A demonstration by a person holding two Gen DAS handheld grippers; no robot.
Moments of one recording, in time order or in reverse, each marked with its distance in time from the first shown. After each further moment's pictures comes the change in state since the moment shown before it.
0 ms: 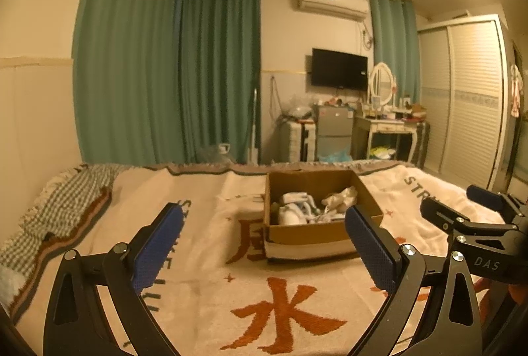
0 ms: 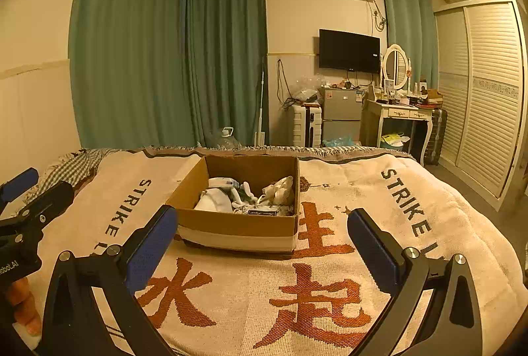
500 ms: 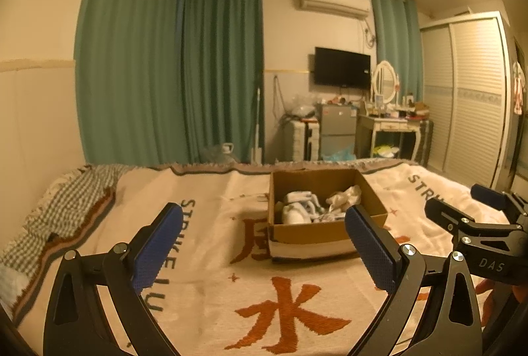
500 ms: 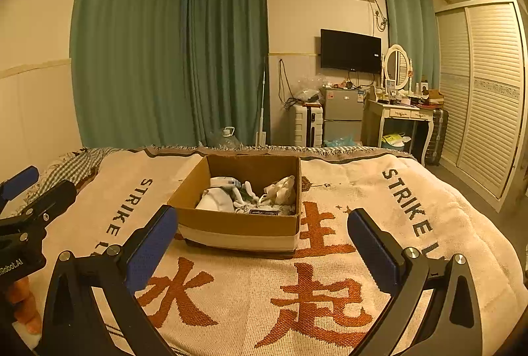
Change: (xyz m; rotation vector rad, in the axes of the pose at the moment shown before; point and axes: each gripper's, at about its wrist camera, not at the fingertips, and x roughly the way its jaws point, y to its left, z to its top) left arm 0.002 0.002 0.000 0.000 0.004 0.013; right arm 0.000 0.001 0.000 -0.003 0.002 0.004
